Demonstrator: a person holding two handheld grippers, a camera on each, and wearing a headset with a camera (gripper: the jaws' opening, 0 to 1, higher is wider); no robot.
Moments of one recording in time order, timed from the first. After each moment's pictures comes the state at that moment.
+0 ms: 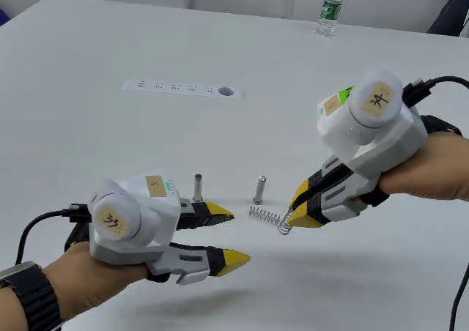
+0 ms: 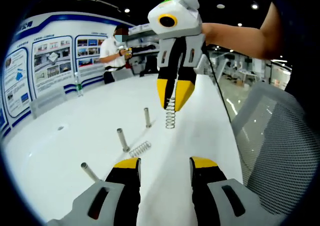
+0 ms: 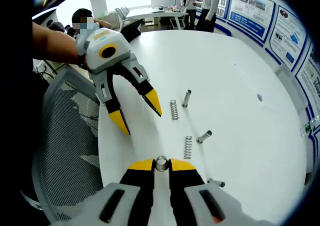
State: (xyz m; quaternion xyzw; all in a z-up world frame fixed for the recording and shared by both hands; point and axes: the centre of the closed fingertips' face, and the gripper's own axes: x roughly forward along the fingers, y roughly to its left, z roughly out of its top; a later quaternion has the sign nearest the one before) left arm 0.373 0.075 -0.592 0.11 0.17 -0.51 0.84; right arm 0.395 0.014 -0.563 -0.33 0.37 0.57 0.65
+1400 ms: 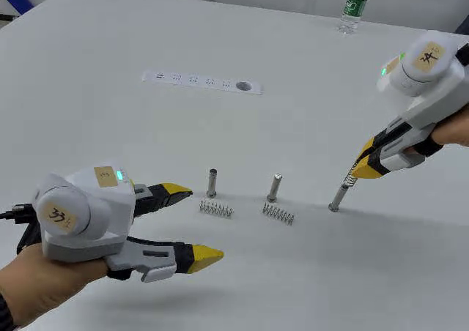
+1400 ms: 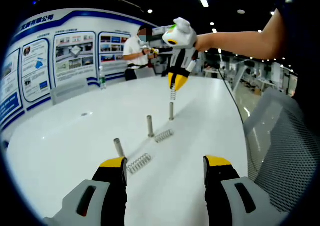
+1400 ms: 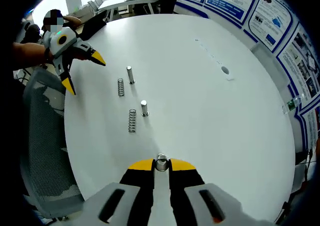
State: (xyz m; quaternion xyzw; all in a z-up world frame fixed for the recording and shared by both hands) left arm 0.380 0.130 -0.592 0.08 0.18 -0.44 0.88; right arm 0.486 -0.053 -0.569 -0.36 0.42 0.48 0.68
